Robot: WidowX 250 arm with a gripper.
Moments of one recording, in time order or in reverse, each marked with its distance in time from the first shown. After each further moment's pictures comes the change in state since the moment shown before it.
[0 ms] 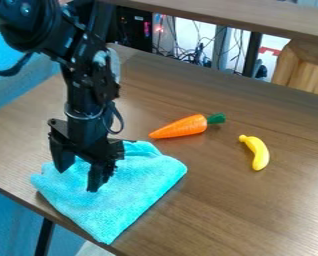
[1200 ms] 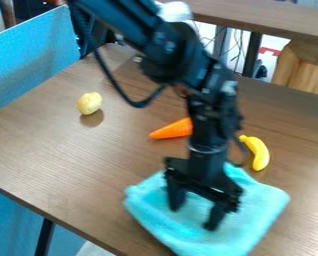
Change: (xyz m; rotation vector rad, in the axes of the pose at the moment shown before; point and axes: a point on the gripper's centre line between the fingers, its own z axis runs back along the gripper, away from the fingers) arm 0.028 -0.176 0.005 -0.277 0.042 -0.144
